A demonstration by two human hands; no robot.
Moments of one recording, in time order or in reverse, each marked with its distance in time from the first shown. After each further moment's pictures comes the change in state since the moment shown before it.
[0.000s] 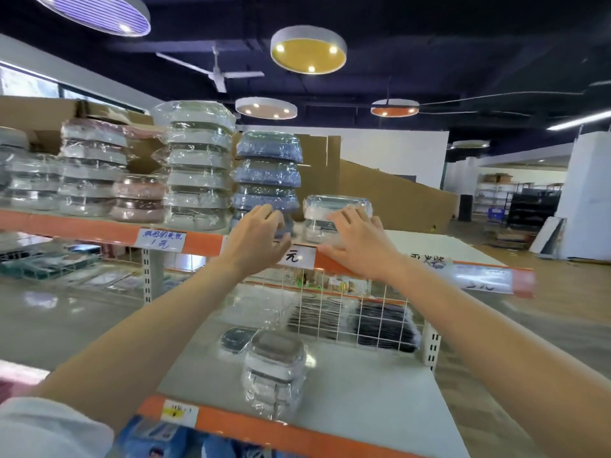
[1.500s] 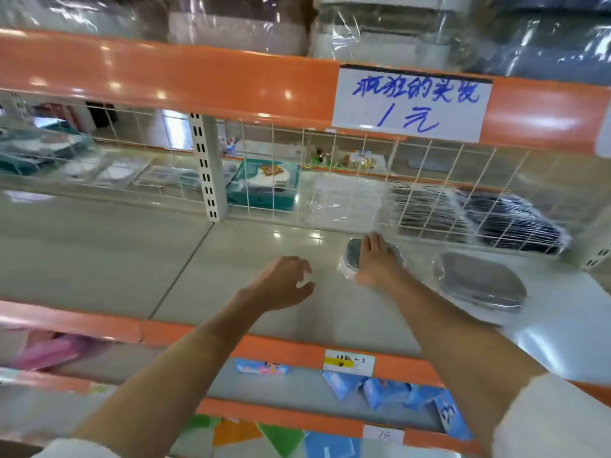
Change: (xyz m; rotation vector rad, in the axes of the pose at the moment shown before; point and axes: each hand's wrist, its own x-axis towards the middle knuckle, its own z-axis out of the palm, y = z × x) left_hand -0.234 -0.308 0.192 -0.503 -0.727 -0.203; right_hand 0.105 -0.206 0.402 0.037 -0.889 0.511
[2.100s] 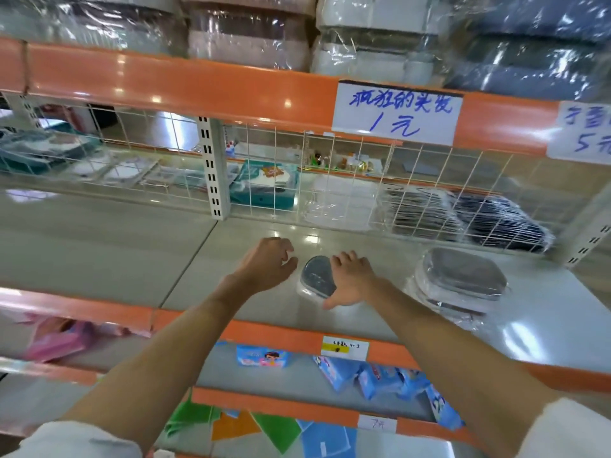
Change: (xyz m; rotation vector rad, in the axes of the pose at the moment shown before) left_hand -0.015 0.002 -0.036 -0.018 0.181 -0.085; right_hand -0.054 -0.036 0.002 -0.202 0.033 -0.279
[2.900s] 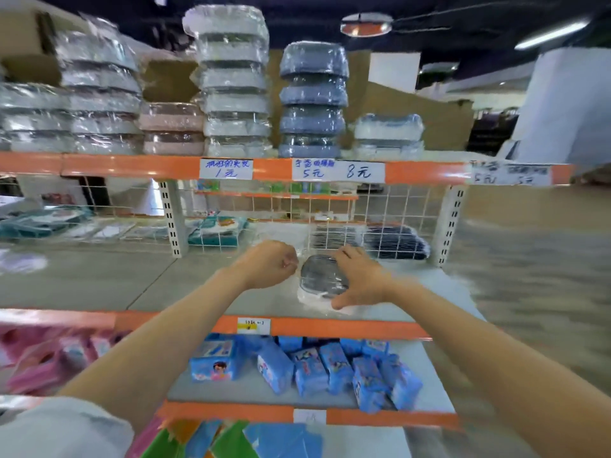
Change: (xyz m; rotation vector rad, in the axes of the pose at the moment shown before) left_hand -0.092 0.274 -0.032 0.226 -0.138 0.264; right_hand -0.302 0.132 -0.045 0.261 0.268 -0.054
